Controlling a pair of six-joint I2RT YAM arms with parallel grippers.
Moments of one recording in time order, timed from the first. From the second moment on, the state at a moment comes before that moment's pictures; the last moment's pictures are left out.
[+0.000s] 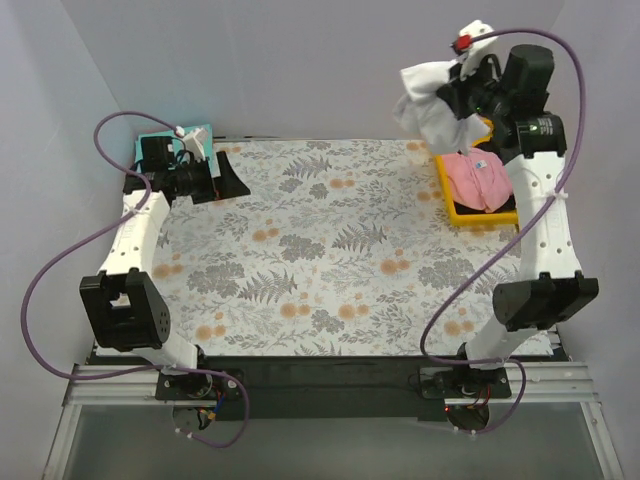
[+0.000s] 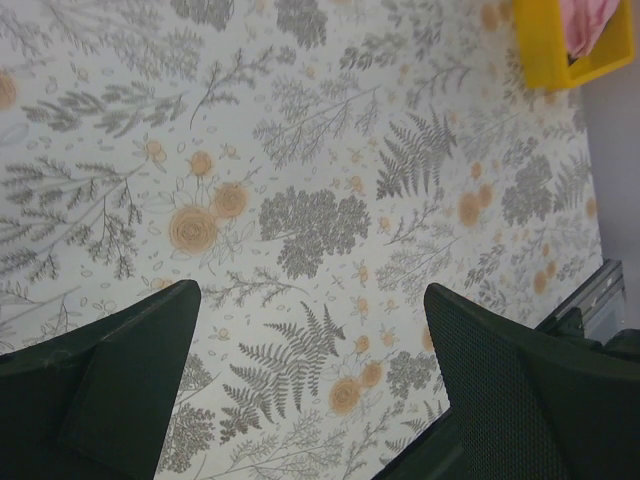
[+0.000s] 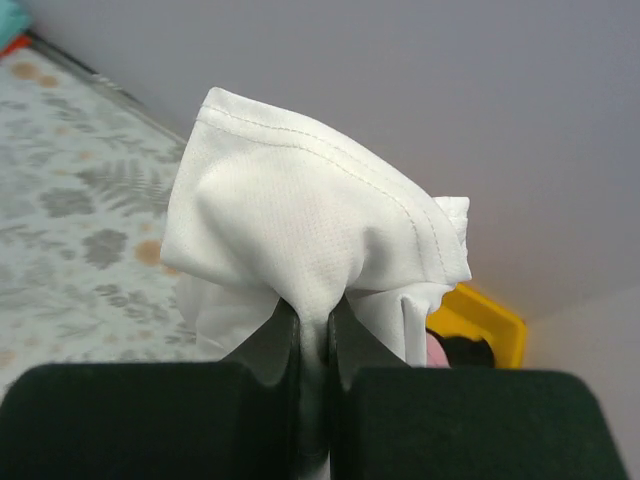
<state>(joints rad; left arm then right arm) 0.06 1.55 1.36 -0.62 0.67 -0.13 0.01 1.70 2.09 -0.61 -0.40 -0.36</state>
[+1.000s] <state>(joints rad) 0.04 1.68 1.24 -0.85 0.63 0.34 0.34 1.59 1.22 -0.84 -0.46 -0.44</state>
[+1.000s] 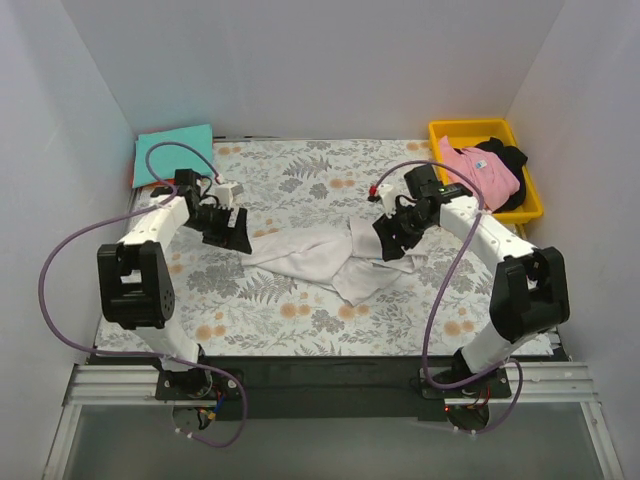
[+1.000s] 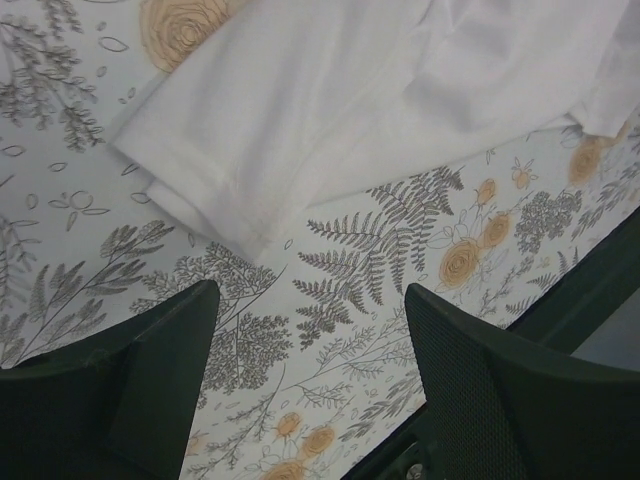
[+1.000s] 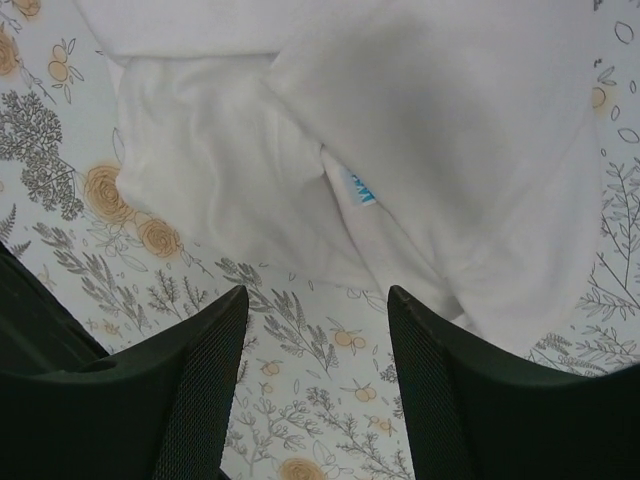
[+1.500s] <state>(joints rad) -0.16 1.88 1.27 -0.74 0.41 0.21 0.59 1.88 1.44 -0.76 -0.18 -0.35</state>
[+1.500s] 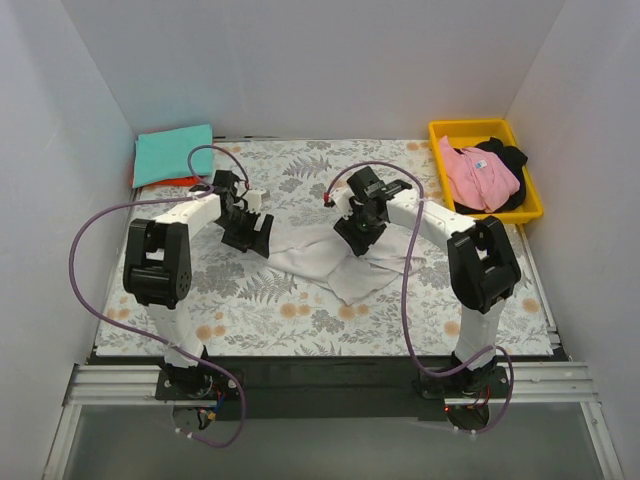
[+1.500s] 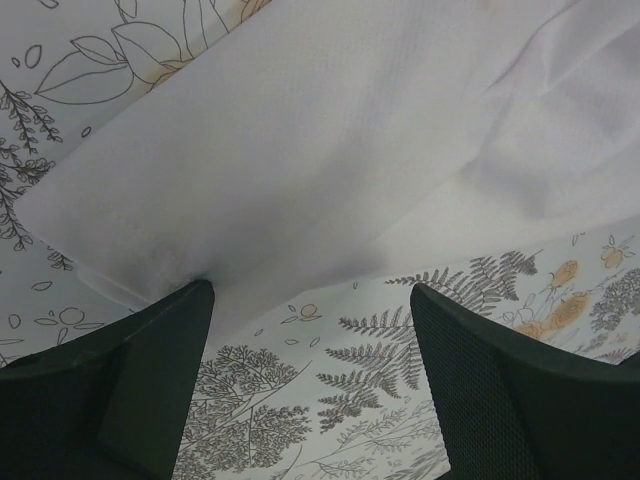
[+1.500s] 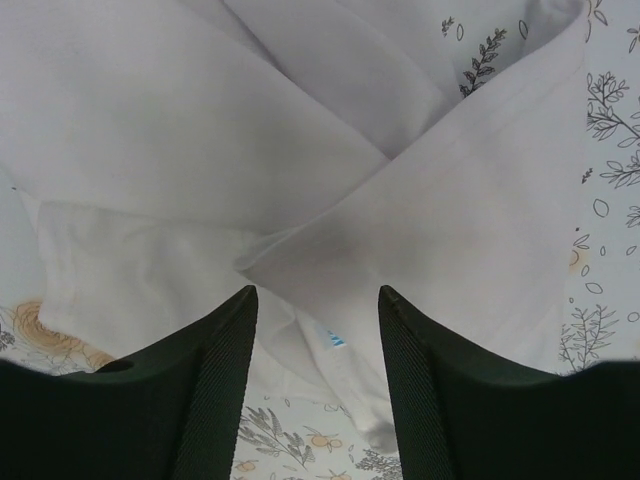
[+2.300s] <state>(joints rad) -0.17 1.88 1.33 -0.71 0.38 0.11 0.68 1.93 1.47 -0.77 -0.06 -0.31</state>
